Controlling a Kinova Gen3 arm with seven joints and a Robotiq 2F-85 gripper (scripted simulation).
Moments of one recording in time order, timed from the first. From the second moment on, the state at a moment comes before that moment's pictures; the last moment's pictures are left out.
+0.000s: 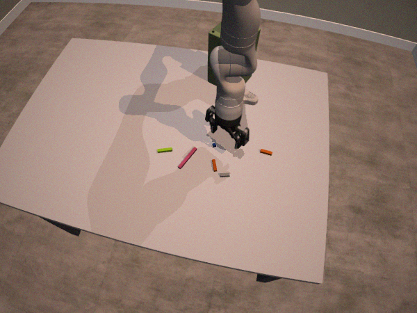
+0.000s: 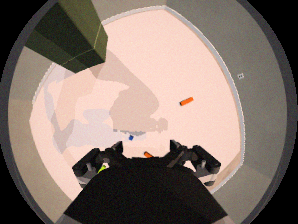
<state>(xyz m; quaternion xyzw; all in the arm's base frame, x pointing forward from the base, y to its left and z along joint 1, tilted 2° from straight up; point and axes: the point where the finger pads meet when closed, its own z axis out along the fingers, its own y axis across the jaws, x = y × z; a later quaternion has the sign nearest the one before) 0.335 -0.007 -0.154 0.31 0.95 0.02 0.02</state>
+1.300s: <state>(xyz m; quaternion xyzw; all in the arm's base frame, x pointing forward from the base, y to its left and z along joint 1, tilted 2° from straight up) 0.317 -0.042 -0.148 -0.20 0.98 0.01 0.01</state>
